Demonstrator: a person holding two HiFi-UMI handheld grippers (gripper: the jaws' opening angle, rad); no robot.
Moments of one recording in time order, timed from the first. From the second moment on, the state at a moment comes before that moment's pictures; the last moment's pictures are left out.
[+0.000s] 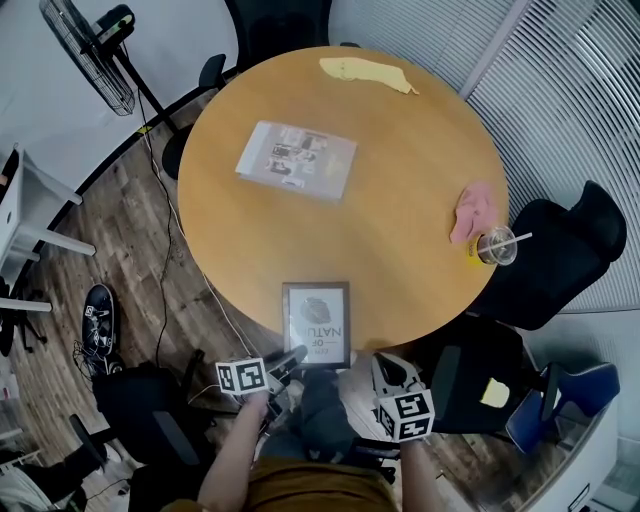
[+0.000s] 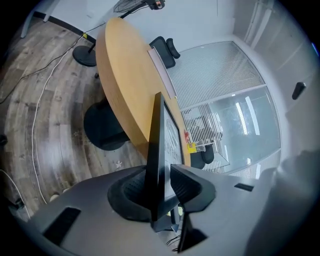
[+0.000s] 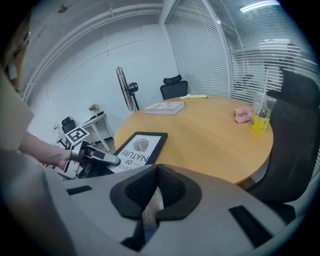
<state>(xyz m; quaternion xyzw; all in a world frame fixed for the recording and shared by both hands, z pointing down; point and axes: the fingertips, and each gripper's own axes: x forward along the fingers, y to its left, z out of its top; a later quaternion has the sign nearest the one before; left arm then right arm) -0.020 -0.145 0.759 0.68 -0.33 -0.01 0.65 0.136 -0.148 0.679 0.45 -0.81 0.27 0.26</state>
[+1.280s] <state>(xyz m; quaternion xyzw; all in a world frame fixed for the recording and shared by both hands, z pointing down) -0.014 -0.151 0.693 0.72 -0.33 -0.04 0.61 0.127 -0.125 0.622 0.47 -0.82 0.20 0.24</state>
